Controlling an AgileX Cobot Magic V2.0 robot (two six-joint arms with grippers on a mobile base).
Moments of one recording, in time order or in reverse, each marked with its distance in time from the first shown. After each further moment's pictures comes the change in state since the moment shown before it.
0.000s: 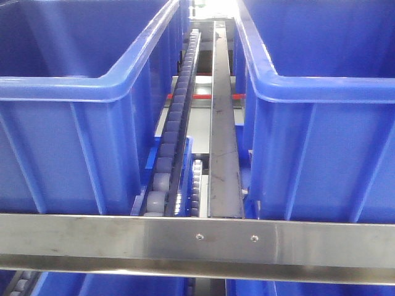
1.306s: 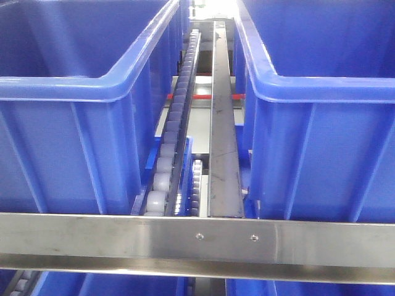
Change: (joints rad) left arm 0.192 -0.771 0.564 -0.085 -0.118 0.000; right arm -0.026 -0.629 0.381 0.093 -0.153 0.003
